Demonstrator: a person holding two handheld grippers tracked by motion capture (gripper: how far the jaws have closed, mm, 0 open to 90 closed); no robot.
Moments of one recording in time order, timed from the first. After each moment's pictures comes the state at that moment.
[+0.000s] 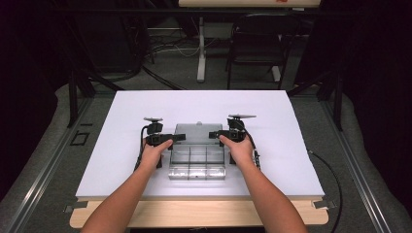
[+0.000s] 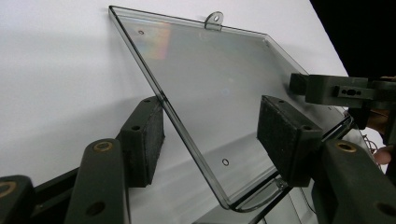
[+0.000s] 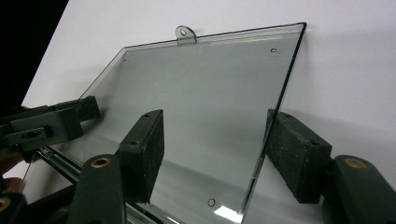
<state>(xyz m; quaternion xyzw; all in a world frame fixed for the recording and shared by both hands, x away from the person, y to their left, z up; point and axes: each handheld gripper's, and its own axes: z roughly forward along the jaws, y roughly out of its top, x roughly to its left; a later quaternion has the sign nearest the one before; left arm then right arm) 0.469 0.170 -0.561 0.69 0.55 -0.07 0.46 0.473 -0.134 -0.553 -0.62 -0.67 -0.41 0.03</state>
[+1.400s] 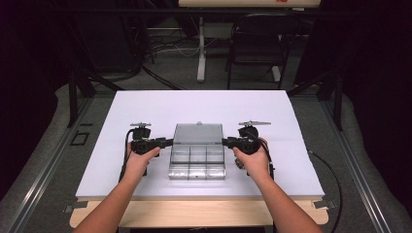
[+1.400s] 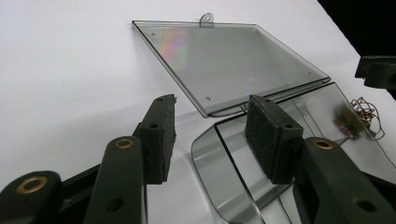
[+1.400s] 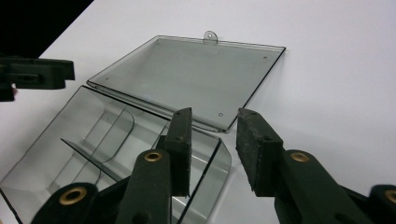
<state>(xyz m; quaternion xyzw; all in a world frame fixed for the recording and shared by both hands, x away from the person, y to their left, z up) 0.417 0.198 -0.525 0.73 0.52 0.01 0.45 0.404 -0.164 -0.511 -0.52 -0.72 -0.44 -0.08</state>
